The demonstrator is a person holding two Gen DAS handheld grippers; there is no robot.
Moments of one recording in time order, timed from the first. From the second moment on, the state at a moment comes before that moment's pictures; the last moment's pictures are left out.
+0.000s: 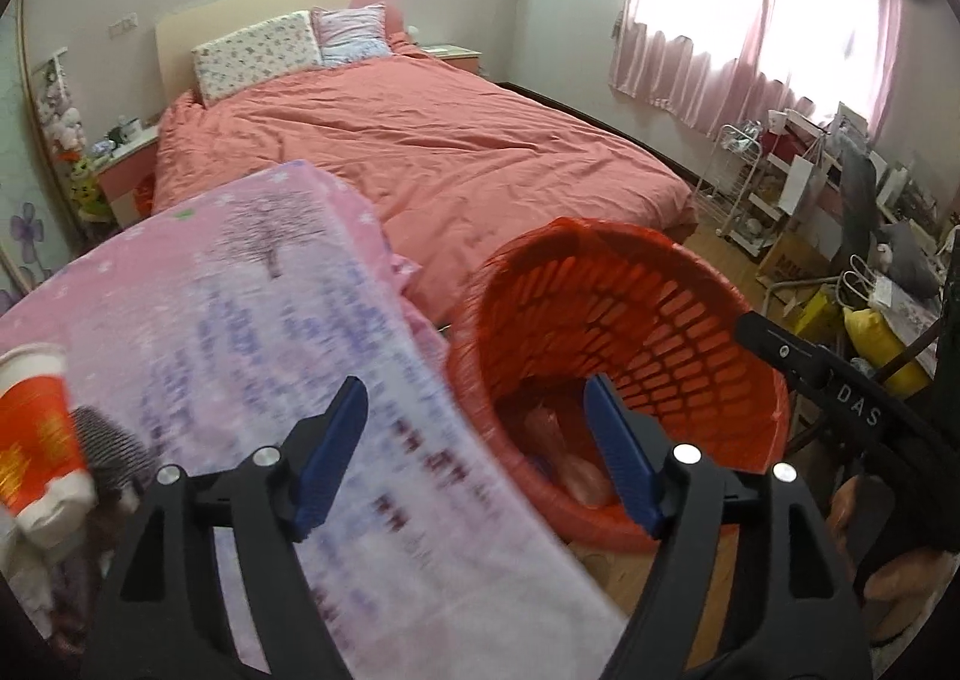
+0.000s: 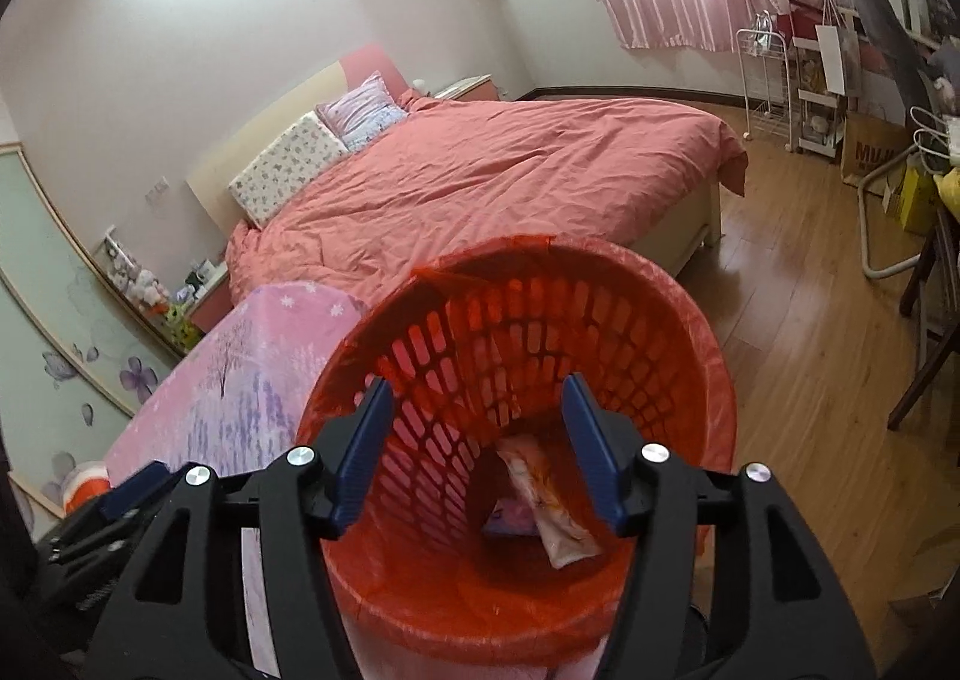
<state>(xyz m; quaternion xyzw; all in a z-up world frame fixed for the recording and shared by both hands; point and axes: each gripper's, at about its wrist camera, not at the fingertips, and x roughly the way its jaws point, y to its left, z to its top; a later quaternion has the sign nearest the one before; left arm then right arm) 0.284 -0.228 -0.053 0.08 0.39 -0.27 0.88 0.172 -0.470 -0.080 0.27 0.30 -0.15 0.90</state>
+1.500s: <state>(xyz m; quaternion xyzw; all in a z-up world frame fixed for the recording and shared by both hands) 0.260 0.115 -0.043 -0.02 0.40 0.00 0.92 0.181 -0.185 -0.085 0.15 0.41 0.09 0.89</state>
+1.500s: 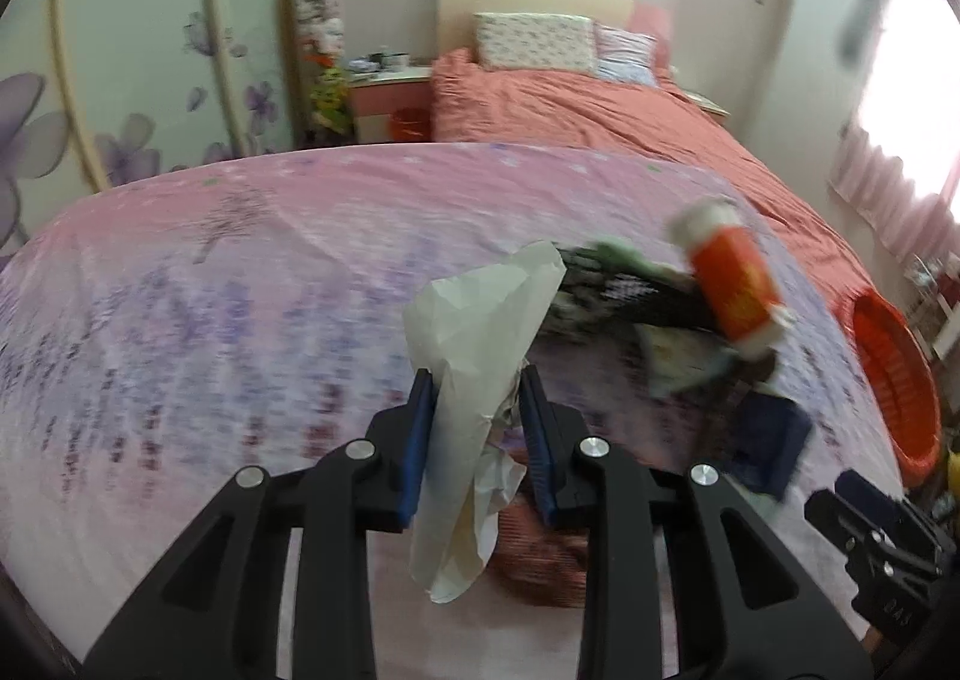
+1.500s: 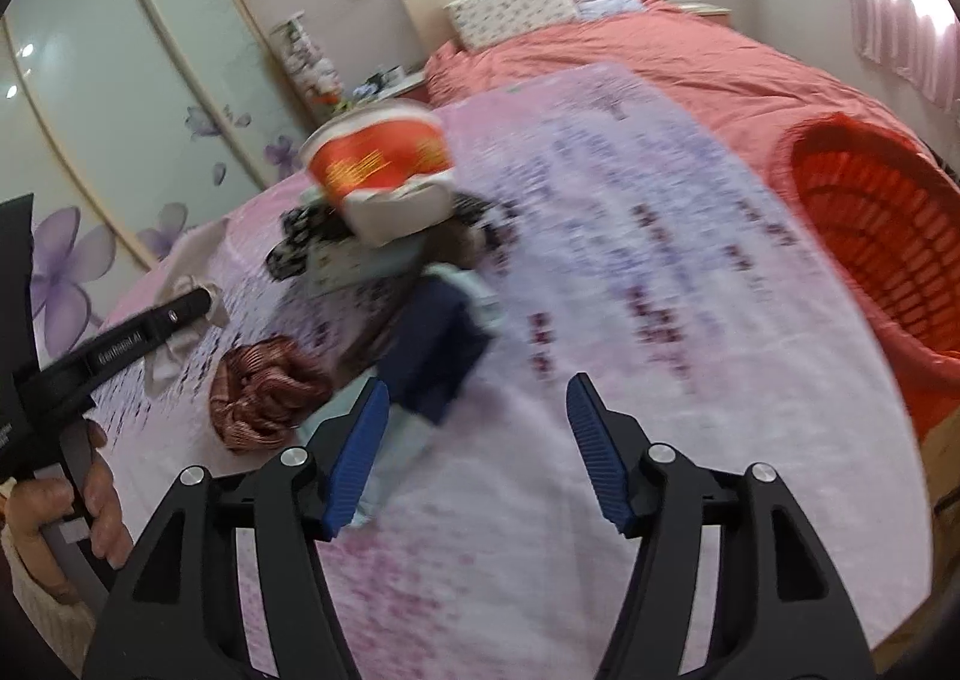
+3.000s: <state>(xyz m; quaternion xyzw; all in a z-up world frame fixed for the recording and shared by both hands) 0.286 0.156 -0.103 -0.06 0.43 0.03 0.90 0.233 -0.232 -0.102 0.09 0.41 -0.03 0.90</state>
